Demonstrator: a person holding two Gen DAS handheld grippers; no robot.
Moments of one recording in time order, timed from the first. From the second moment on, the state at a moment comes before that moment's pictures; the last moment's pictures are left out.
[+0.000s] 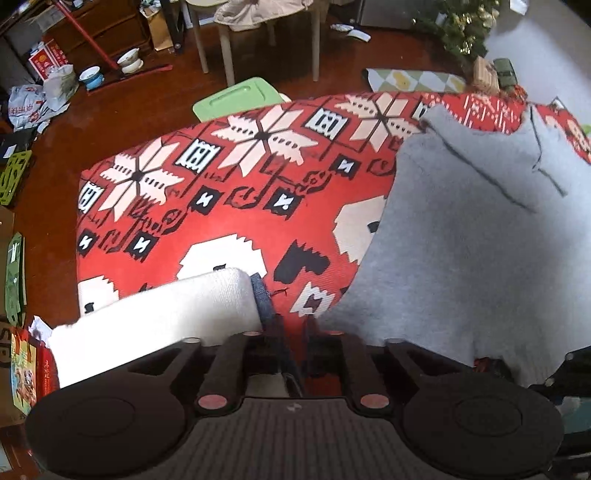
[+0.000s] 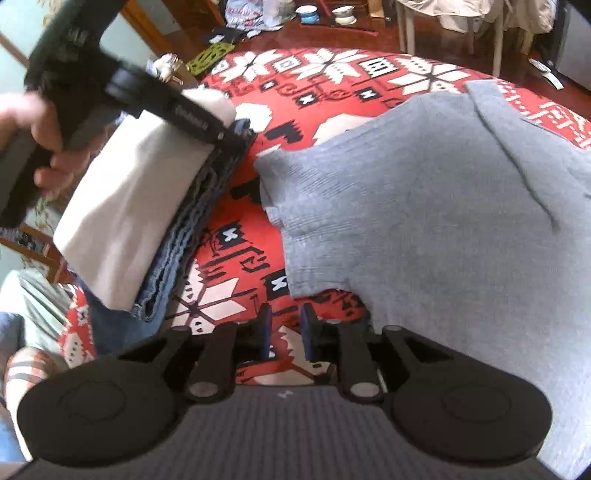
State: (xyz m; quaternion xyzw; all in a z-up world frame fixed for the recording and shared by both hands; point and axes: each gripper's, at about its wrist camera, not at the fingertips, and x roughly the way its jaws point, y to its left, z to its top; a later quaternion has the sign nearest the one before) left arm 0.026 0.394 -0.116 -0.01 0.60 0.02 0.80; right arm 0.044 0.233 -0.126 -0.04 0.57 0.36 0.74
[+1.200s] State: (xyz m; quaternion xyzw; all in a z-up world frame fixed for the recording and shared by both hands) left arm 0.208 0.297 -0.155 0.02 0.57 -0.16 0.81; right arm 0.348 -0.050 -0.145 -0.13 0.51 0.25 0.81
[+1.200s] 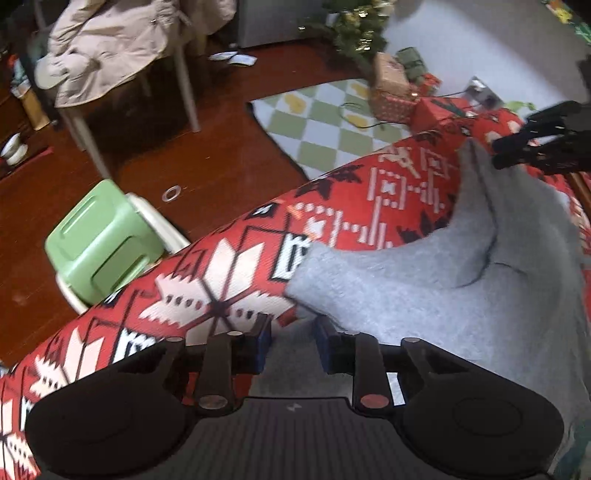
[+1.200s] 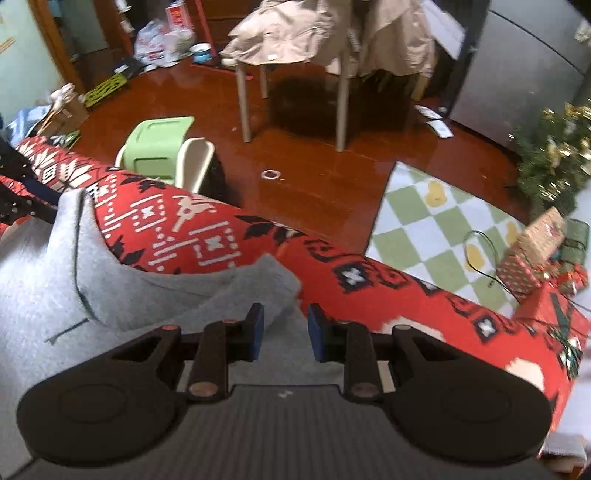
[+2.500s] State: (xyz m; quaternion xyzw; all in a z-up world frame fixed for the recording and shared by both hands) left arm 0.122 0.286 -0.099 -0.06 0.53 0.03 0.84; right arm 0.308 -0.127 -0.121 -0.06 0.51 0.16 0.84
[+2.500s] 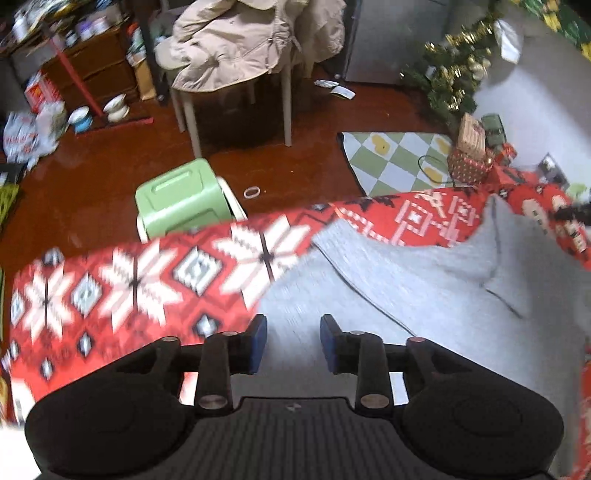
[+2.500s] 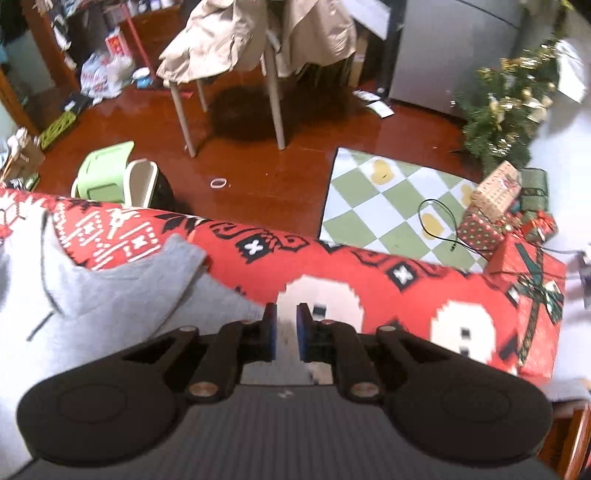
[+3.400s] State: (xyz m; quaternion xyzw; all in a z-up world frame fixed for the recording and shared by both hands) left arm -0.095 0.206 -0.149 -0.22 0.63 0.02 0.74; right arm -0.028 -0.120 -0.122 0.10 0.61 0.02 0.78
